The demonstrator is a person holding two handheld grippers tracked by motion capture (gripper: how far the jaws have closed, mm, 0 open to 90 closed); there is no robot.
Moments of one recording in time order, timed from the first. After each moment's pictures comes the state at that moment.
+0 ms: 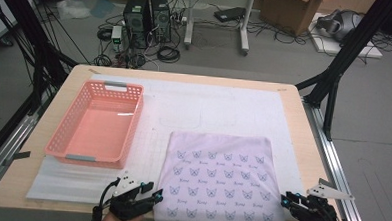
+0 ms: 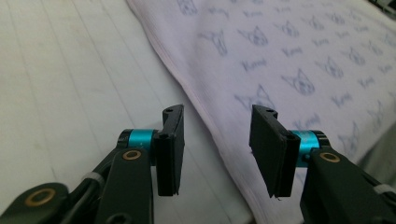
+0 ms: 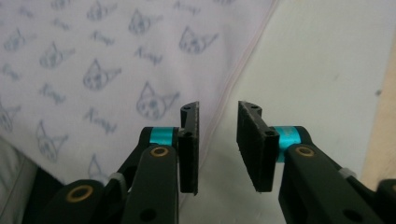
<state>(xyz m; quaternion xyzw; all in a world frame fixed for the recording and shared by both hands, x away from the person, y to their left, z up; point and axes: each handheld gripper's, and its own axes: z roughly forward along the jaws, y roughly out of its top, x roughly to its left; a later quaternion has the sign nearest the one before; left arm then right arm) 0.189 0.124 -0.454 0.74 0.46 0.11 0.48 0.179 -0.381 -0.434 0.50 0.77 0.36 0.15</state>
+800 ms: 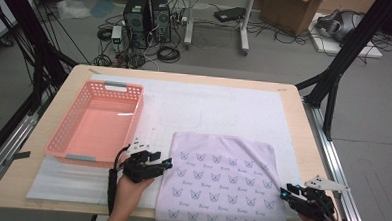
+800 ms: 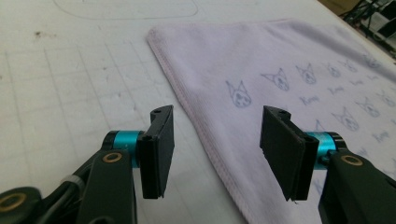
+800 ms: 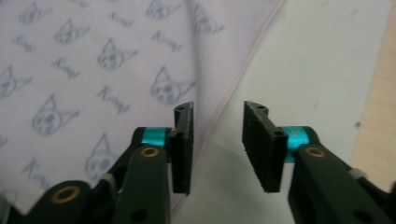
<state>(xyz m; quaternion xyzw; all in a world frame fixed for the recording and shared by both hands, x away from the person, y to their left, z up) 0.279 0.108 -0.444 0.73 0.47 0.10 0.48 0.201 -0.384 -0.437 0.49 0.78 0.36 0.17</state>
